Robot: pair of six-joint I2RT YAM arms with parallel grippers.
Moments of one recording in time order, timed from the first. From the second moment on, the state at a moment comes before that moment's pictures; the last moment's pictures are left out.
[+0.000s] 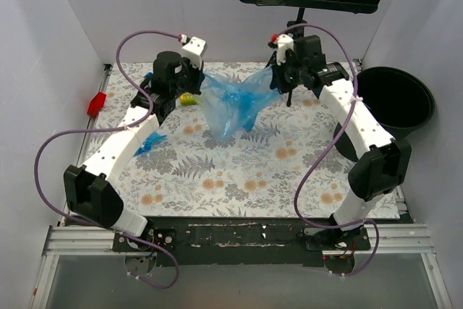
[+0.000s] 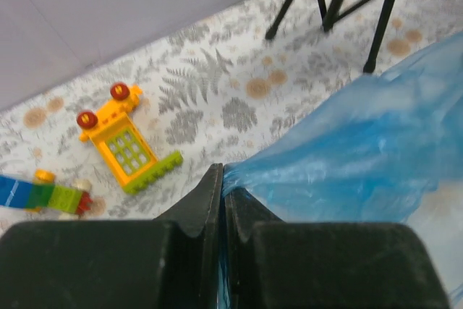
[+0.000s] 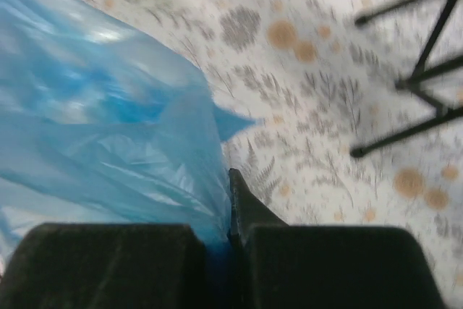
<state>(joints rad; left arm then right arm) -0.42 1.45 1.37 -0.23 0.07 0.07 0.36 1.68 1.66 -0.68 -0.30 -0.11</state>
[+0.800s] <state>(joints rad) -0.70 1.03 1.42 0.12 0.33 0.78 0.79 1.23 1.35 0.53 -0.19 -1.02</state>
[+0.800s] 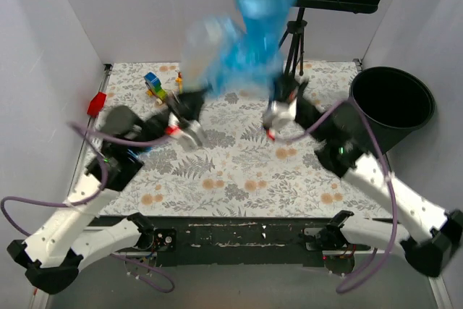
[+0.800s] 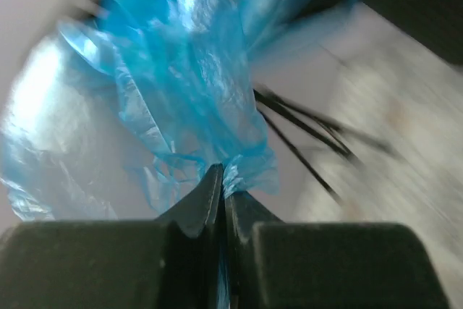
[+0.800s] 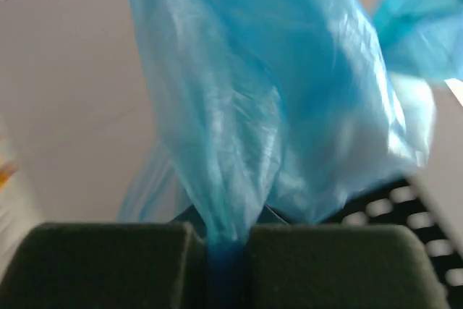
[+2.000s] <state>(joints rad) 0.08 1.44 1.24 -0.61 0.55 -0.35 0.56 2.15 2.14 -0.81 -0.29 -0.16</state>
